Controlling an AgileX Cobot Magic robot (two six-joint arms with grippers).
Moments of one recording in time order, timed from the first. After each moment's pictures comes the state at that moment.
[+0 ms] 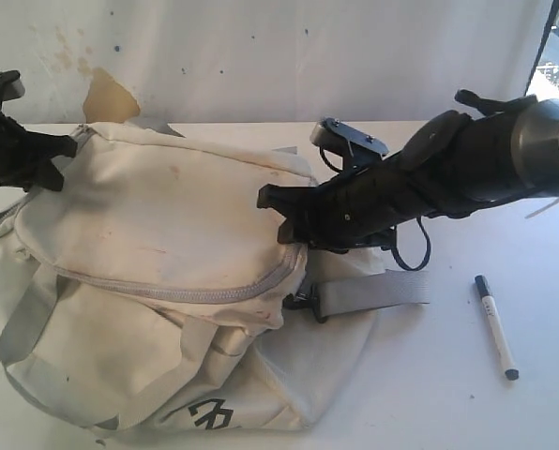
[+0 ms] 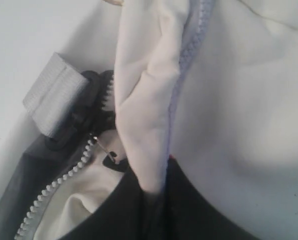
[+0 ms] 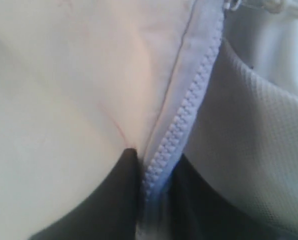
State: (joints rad) left arm 0.05 1.99 -1.44 -0.48 0.70 0.41; right arm 0.49 1.85 -1.09 0.97 0.36 -0.40
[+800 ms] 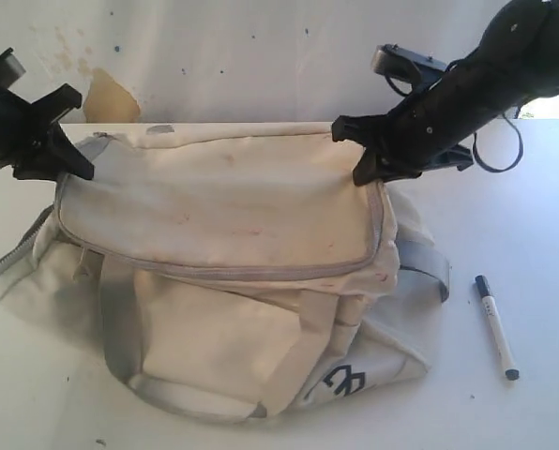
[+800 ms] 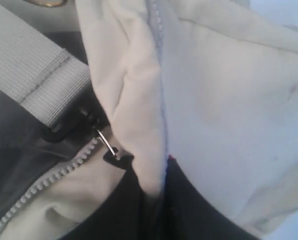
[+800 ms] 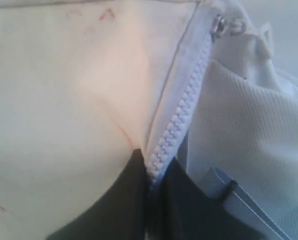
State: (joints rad) left arm 0.05 1.89 -1.44 -0.76 1.10 0.27; right arm 0.25 1.85 -1.41 0.52 0.76 -0.21
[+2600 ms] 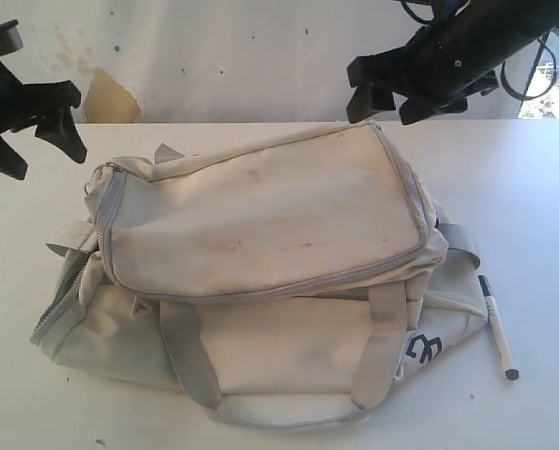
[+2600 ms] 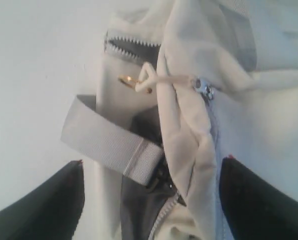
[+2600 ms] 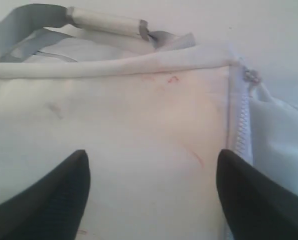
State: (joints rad) left arm -0.05 1.84 -1.58 -0.33 1.11 0.04; right arm 0.24 1.79 -1.56 0.44 0.84 -0.30
